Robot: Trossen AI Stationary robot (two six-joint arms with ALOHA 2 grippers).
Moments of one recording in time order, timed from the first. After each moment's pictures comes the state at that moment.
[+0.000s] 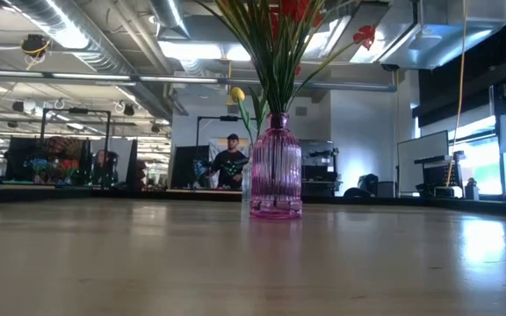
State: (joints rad) left arm -0.03 1.50 1.25 0.87 -0.06 0.16; right arm 0.07 1.36 1.39 0.17 0.07 -0.24
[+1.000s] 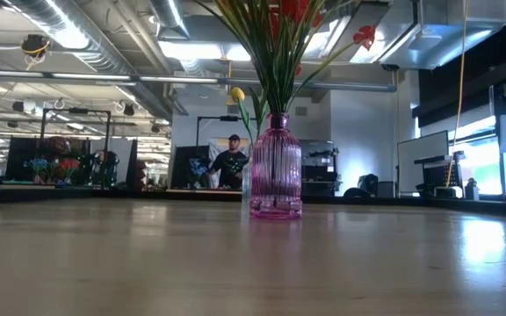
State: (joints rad) left arm -0.43 1.20 1.25 0.06 -0.06 0.25; right arm 0.42 1.01 1.28 0.01 -0.18 -0.11
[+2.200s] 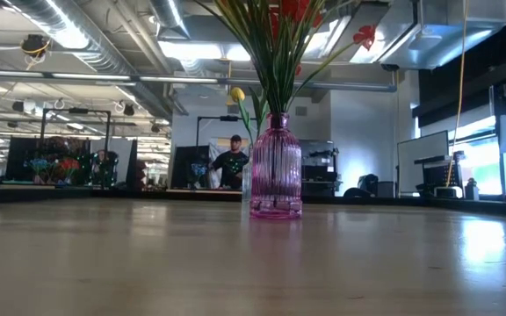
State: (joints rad) left arm -0.53 1.47 1.25 0.32 -0.06 0.01; right arm 1.11 1.04 0.90 -0.04 0.18 0.28
